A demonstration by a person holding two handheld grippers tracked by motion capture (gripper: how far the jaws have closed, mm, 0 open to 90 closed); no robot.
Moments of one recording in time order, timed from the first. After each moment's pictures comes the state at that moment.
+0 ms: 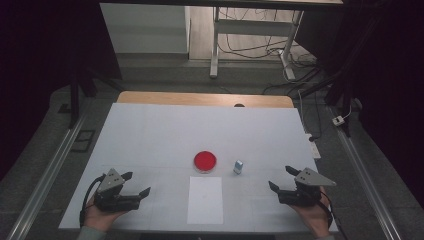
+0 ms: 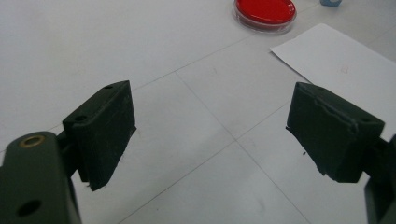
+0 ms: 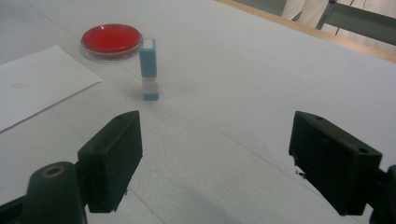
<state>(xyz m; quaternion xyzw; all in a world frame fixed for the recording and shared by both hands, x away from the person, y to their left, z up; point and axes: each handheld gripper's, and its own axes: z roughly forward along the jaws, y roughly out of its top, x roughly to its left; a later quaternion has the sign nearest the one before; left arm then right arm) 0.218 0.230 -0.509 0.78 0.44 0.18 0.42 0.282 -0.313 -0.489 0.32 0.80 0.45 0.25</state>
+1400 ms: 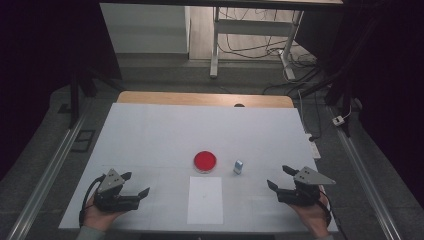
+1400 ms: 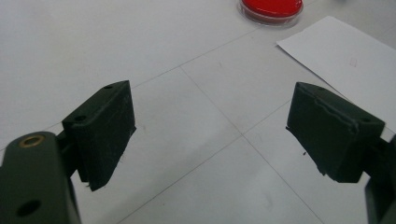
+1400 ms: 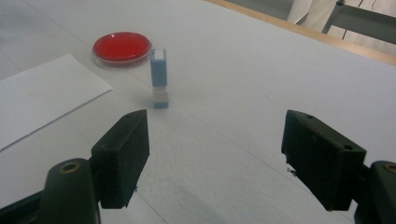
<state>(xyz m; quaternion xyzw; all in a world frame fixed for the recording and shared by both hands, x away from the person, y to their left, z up) 0.219 0.231 -0.512 0.78 0.44 0.19 0.41 0.281 -0.306 -0.482 0.31 0.80 0.45 0.24</state>
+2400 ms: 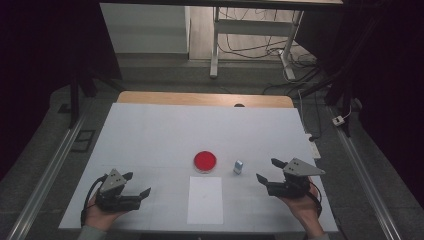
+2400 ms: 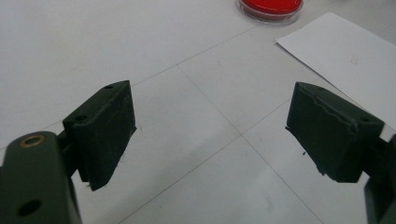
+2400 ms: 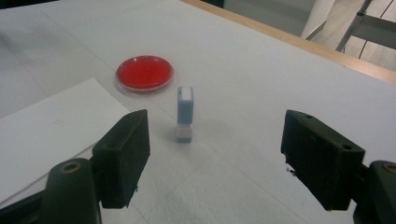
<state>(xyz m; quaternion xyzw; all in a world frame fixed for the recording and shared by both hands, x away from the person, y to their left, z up) 0.220 0.228 -0.514 0.78 0.43 0.18 0.41 0.292 -0.274 -0.462 0.29 0.80 0.47 0.23</state>
